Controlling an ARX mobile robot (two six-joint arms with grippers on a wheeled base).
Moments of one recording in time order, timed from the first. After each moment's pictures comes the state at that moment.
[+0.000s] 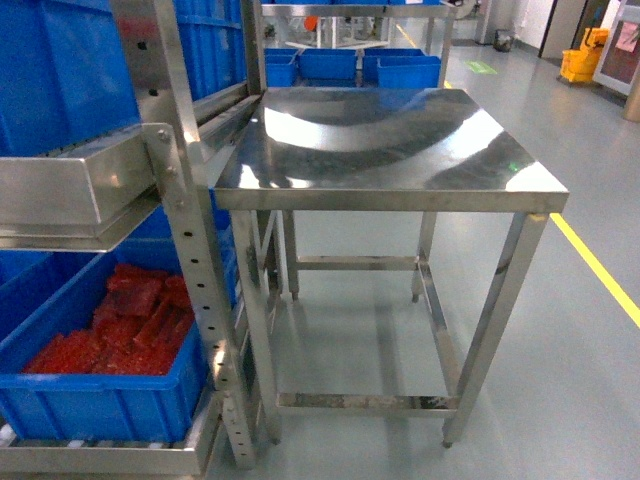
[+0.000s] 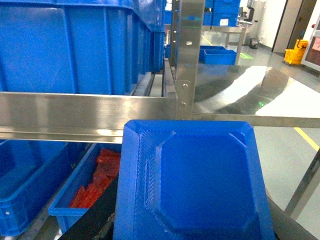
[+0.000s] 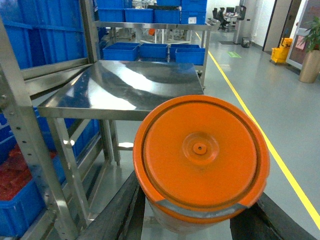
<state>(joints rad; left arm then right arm) 0.00 0.01 0.01 -0.01 0.00 0.00 0.00 0.01 0.01 -0.01 0.00 -0.01</state>
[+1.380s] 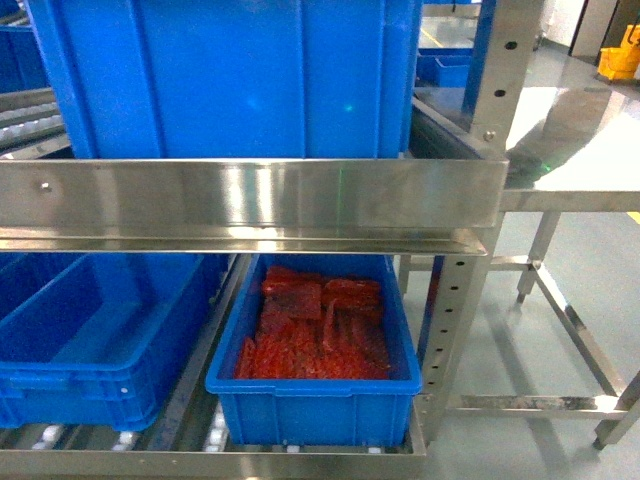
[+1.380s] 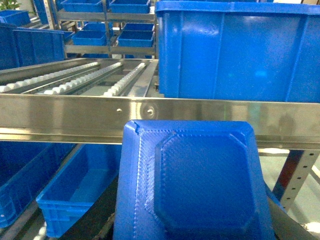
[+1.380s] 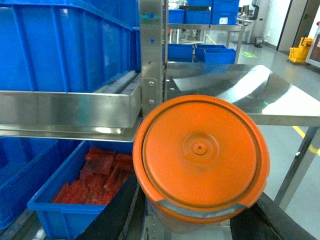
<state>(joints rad) 0.00 0.01 0.01 -0.01 0.00 0.00 0.00 0.01 0.01 -0.01 0.00 -0.01</state>
